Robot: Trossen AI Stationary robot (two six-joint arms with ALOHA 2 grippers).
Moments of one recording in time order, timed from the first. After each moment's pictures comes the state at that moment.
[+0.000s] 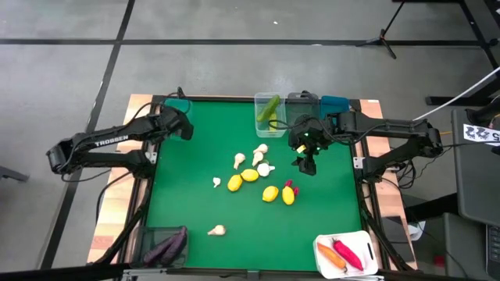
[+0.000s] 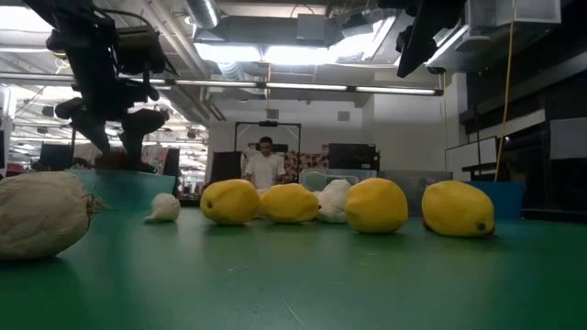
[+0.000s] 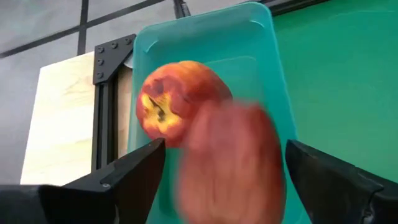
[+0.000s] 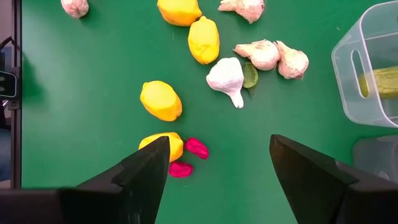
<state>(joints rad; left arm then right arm) 0.57 0.96 0.58 -0.77 -0.65 -0.65 -0.08 1.37 1.36 -1.03 -0.15 0.08</state>
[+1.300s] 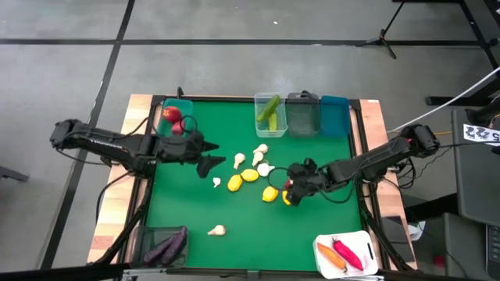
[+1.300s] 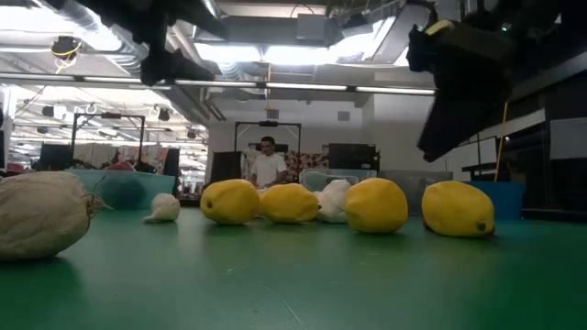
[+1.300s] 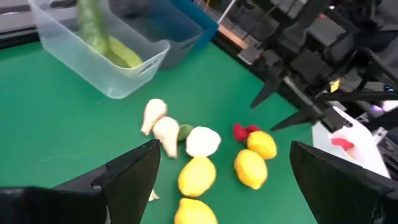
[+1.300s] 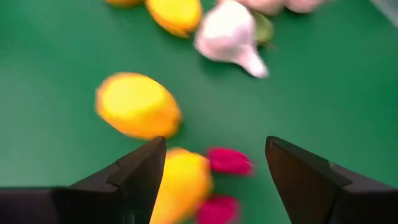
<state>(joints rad) -0.10 0.96 0.66 -0.13 -0.35 -0.68 0.35 1.43 0.86 -0.46 0.36 0.79</state>
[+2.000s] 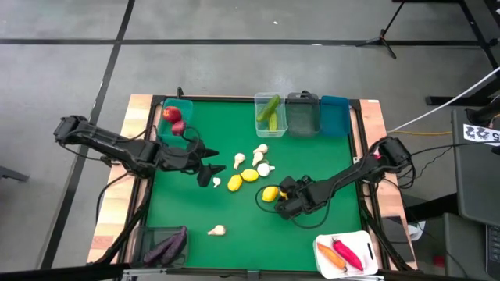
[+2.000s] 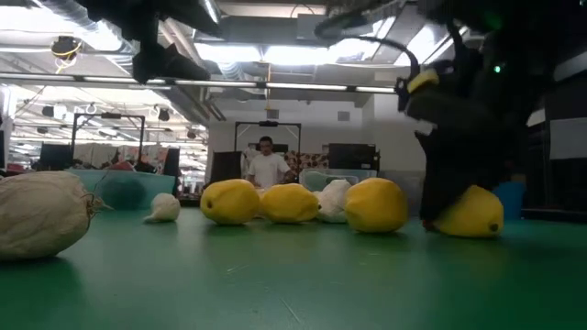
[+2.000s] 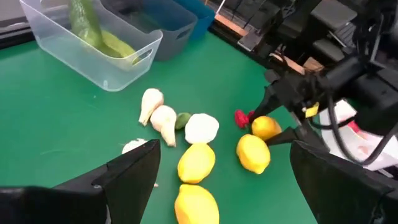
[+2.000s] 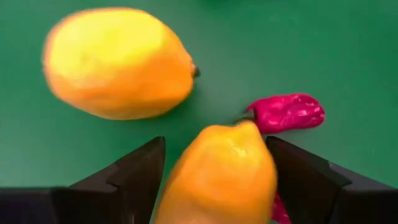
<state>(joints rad) -0.22 1.01 0.66 -0.14 -0.46 -0.68 0.45 1.80 1.03 -0.60 0.39 1.21</state>
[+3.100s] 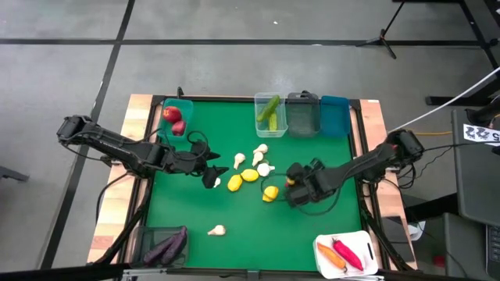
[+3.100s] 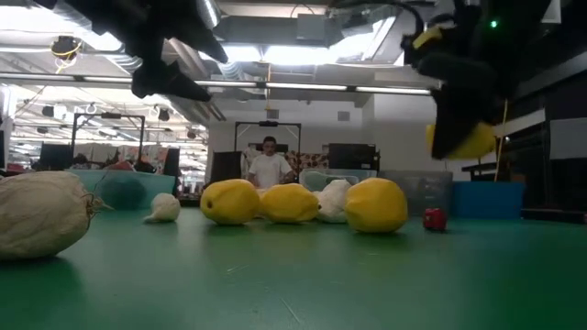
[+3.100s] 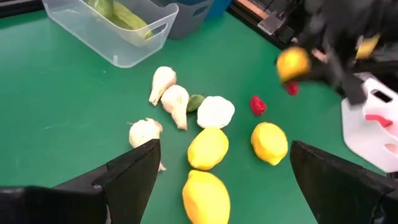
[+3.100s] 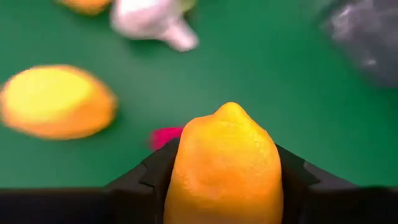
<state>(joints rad) -0.22 1.09 0.66 -0.15 -0.48 -0.76 0.39 1.63 1.13 -0.99 0.50 1.09</state>
